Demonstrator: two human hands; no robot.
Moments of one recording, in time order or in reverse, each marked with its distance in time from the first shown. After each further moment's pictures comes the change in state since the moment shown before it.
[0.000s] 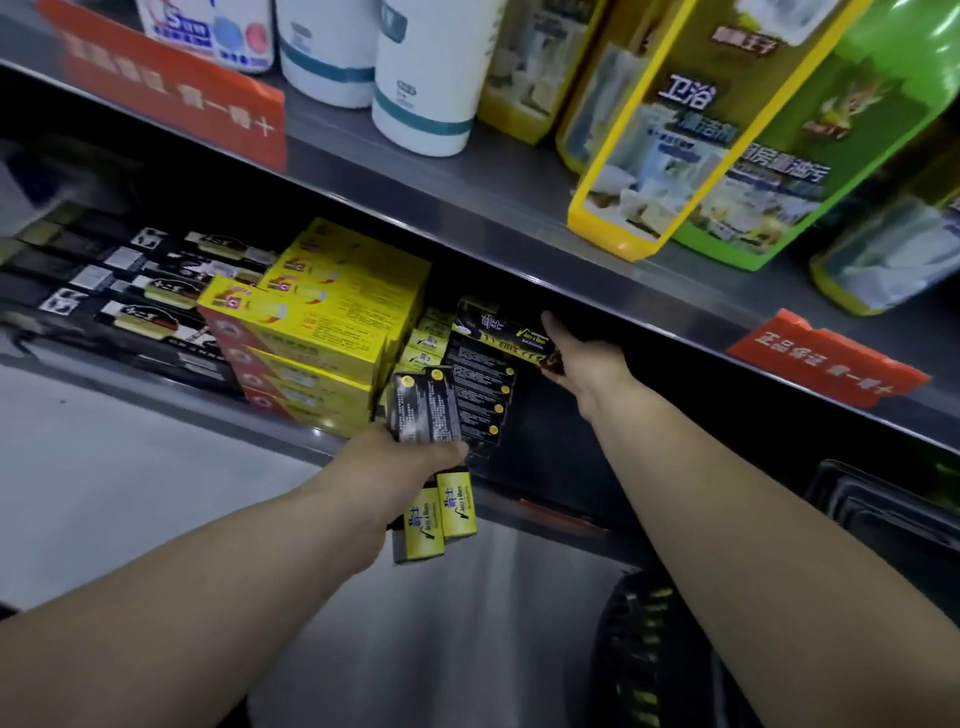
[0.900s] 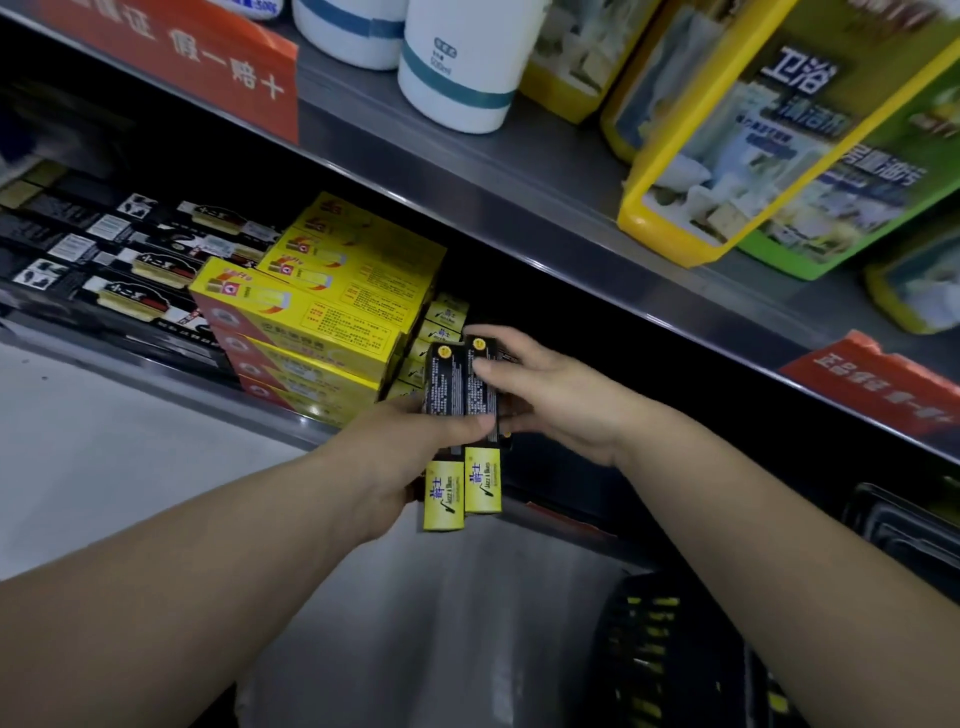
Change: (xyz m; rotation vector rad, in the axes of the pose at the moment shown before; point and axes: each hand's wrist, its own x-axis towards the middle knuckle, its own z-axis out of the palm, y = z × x) left_hand 0.033 0.013 -0.006 -0.129 -0.135 -0.020; right_hand -0.059 -0.009 0.019 -0.323 -0.782 -0.104
